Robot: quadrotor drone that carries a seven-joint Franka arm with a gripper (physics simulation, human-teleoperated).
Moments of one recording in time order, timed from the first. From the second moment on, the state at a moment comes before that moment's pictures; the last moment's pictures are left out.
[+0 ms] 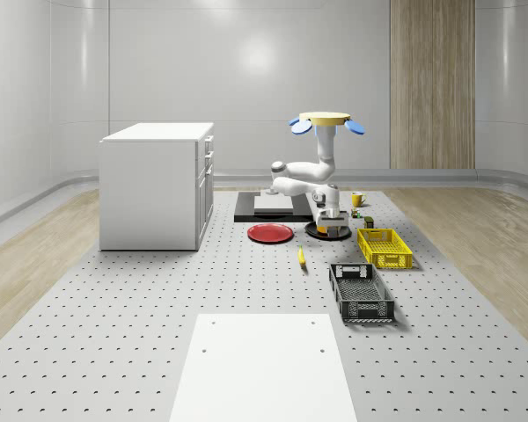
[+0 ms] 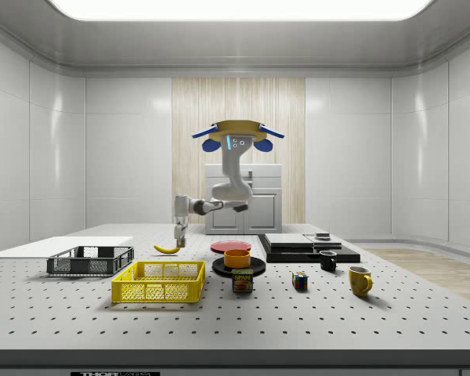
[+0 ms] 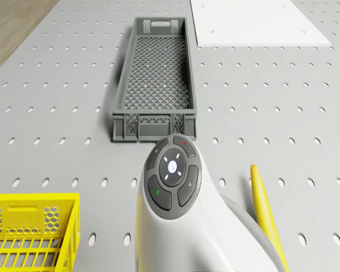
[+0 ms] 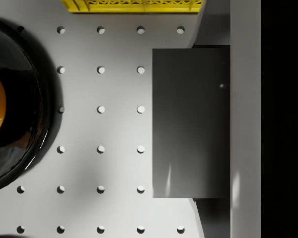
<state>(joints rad) -1.16 -1.49 1.21 -2.84 -1.94 1.60 1.66</state>
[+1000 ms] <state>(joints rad) -1.16 -1.49 1.21 -2.84 -1.94 1.60 1.66</state>
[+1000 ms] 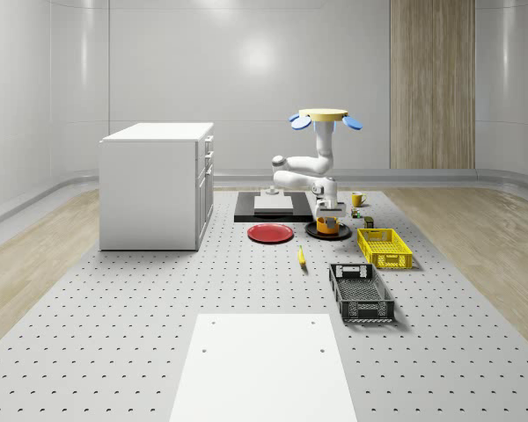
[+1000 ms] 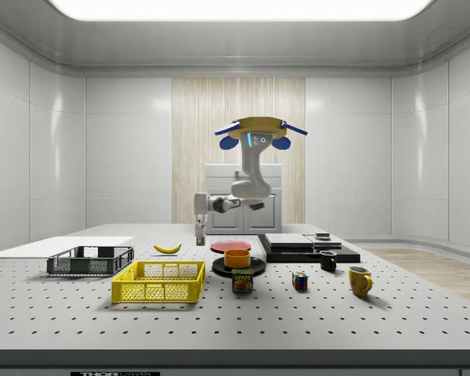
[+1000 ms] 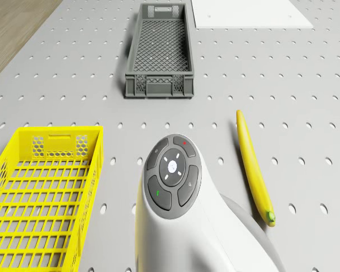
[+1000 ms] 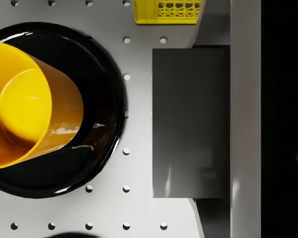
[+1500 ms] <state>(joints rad) -1.16 -1.49 1.21 -2.84 -1.94 1.60 1.66</state>
